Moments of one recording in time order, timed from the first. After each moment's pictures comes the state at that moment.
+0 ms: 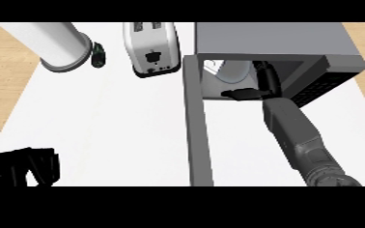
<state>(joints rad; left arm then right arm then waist) 0.19 0.00 0.29 -2.13 0.40 -0.67 0.21 -0.87 -0.13 -0.36 -0.16 0.17 -0.05 -0.89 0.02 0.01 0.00</state>
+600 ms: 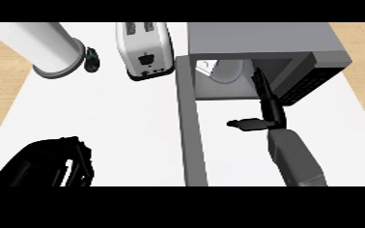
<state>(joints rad) 0.14 0.00 0.06 -2.12 0.27 -0.56 0.24 -0.57 -0.08 -0.28 -0.41 0.14 0.05 -0.91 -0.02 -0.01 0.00</state>
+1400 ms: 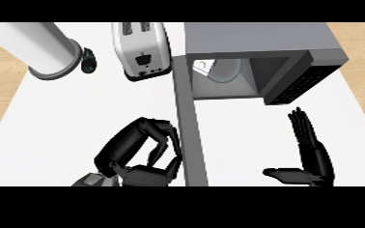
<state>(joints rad) -0.09 0.00 -0.32 -1.76 -0.08 -0.37 0.06 -0.02 -0.14 -0.20 -1.02 0.07 0.22 -0.82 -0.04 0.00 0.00</state>
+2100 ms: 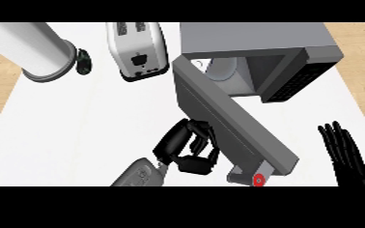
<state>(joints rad) -0.35 0.00 -0.64 -1.13 -0.06 0.13 -0.33 0.25 -0.21 -0.17 -1.50 -0.07 0.39 -0.71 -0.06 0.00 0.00</state>
